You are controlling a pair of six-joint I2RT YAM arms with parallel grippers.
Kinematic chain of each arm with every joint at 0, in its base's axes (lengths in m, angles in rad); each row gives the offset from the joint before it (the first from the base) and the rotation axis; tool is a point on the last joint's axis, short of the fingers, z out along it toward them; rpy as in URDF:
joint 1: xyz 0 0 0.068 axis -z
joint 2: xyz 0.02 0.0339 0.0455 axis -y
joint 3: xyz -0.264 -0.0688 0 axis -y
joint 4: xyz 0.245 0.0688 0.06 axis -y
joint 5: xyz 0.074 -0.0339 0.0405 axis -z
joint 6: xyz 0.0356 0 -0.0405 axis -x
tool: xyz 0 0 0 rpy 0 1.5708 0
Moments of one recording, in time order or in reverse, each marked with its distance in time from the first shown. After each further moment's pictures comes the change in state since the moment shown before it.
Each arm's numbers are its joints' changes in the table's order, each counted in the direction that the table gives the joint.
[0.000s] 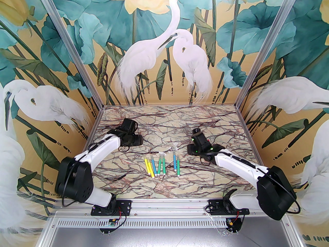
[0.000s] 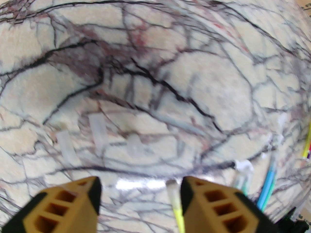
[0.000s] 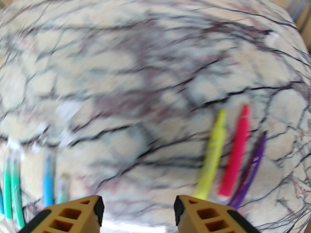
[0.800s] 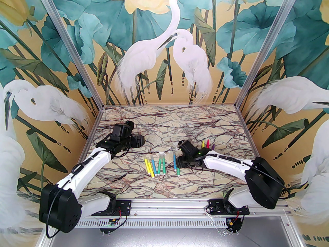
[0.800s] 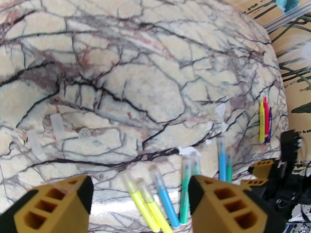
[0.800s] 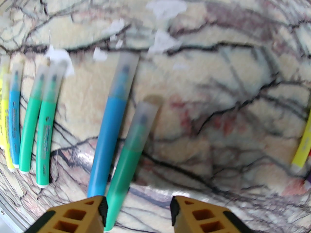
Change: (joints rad) left arm 0.000 0.251 -0.138 0.136 0.158 0.020; right arm -0.180 -0.138 0.014 -0.056 -0.202 -0.109
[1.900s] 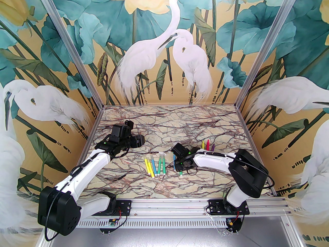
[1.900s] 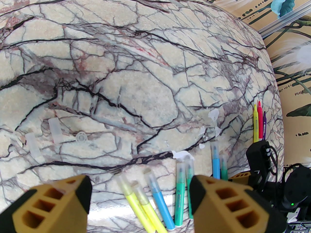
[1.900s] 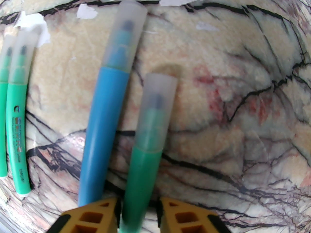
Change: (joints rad) left arm 0.000 0.018 -0.013 0.018 0.004 0.017; right arm -0.063 -0.177 0.106 -0.094 0.055 -0.052
